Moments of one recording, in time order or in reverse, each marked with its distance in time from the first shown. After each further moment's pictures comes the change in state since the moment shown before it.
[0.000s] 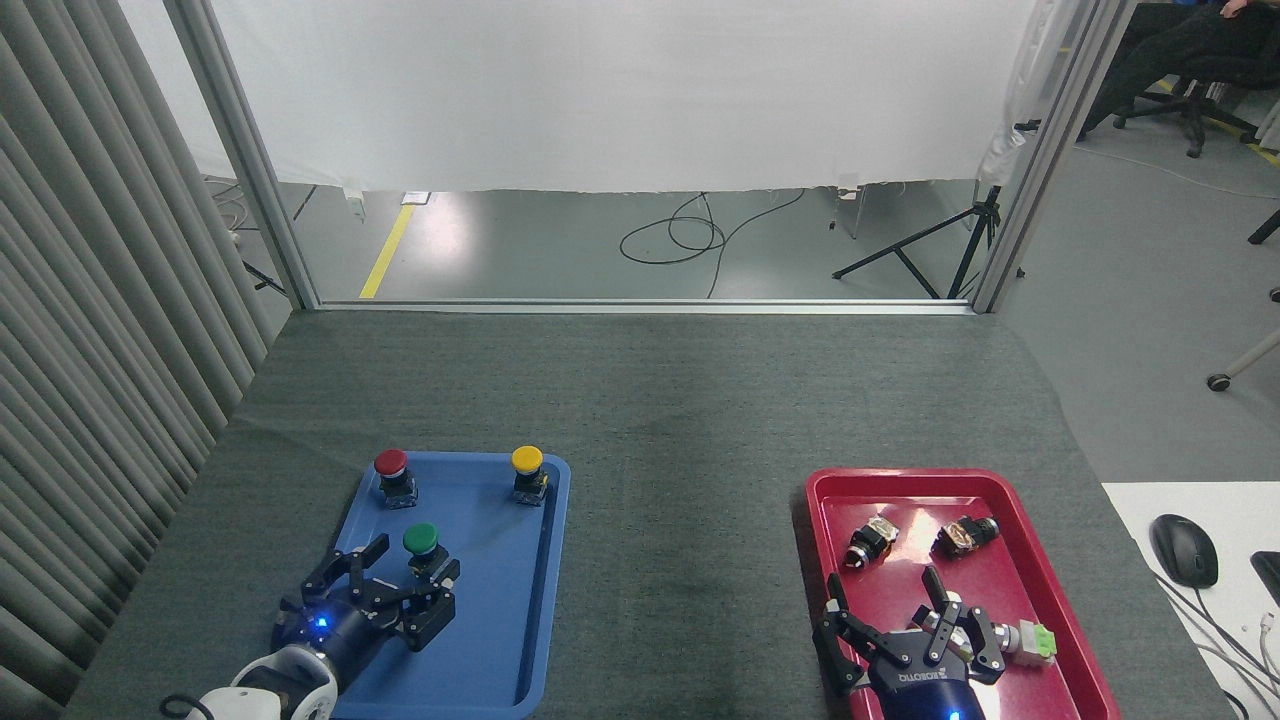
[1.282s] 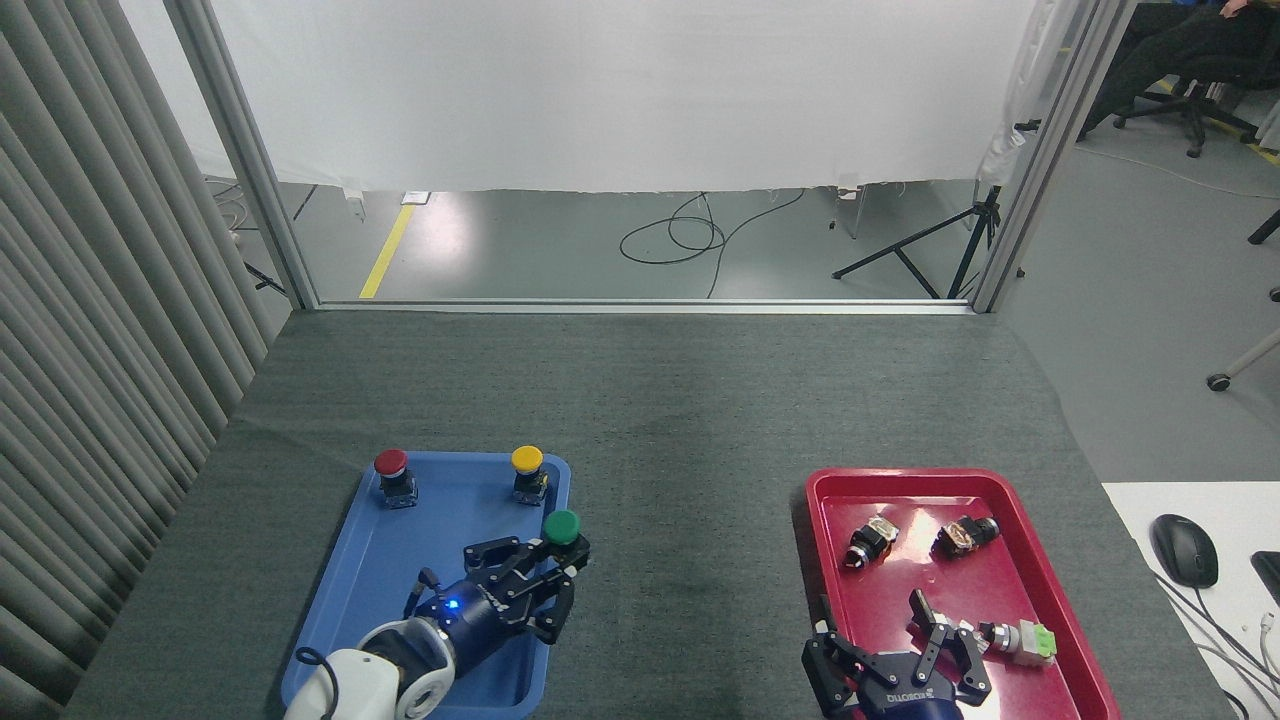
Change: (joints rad) left arm -0.094 -0.127 -0.219 -0.017 -0.020 -0.108 -0.009; right arm 0.023 0.010 0.019 0.028 -0.008 0.010 -0.001
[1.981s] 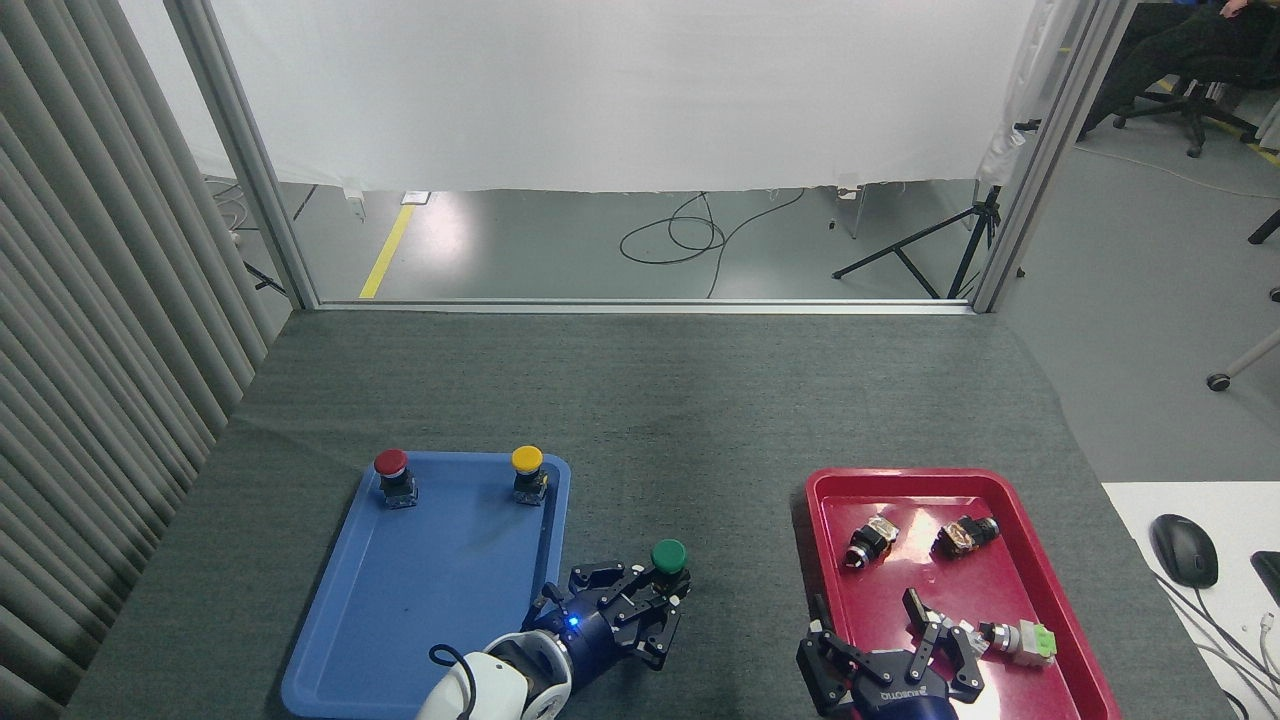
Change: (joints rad) left arm -0.065 -0.217 -0.059 0.193 -0.136 0.106 -0.010; right arm -0.015 0.003 0.006 0.023 0.005 -0.006 -0.003
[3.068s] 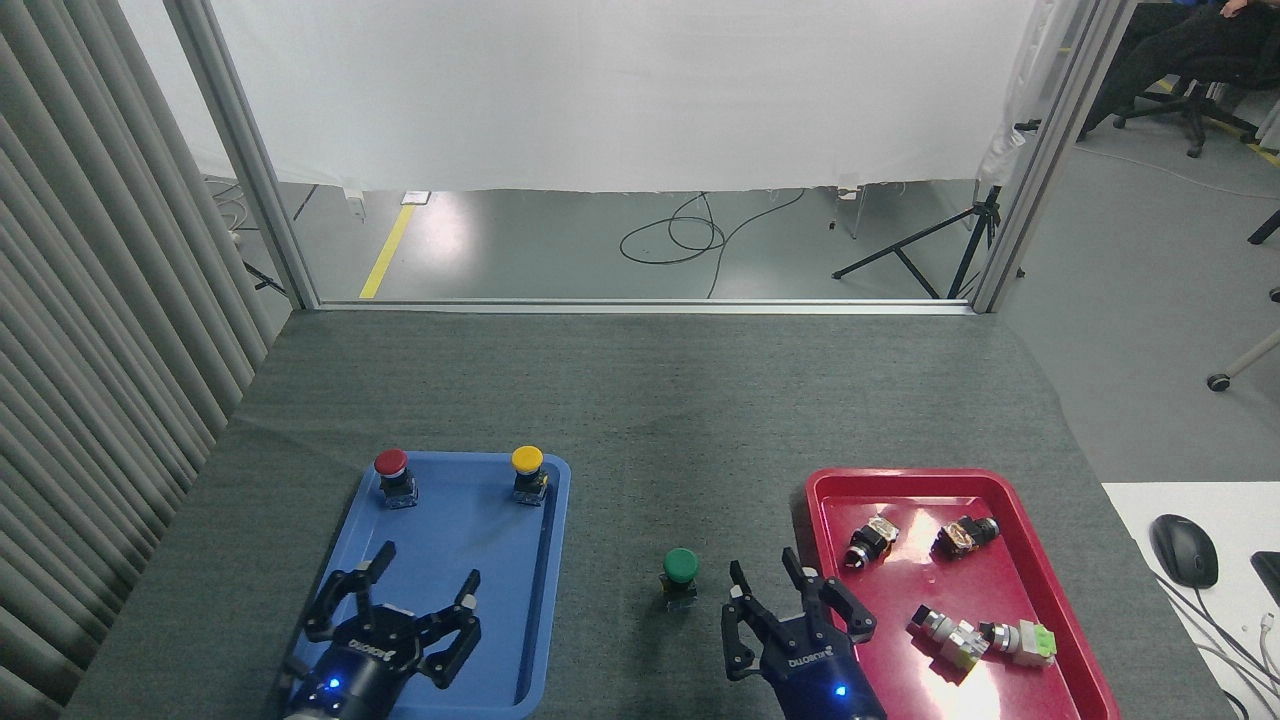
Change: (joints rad) left arm 0.500 0.255 0.420 -0.733 0.026 0.190 0.035; right arm -0.103 0.031 0.174 0.055 0.070 0.000 0.041
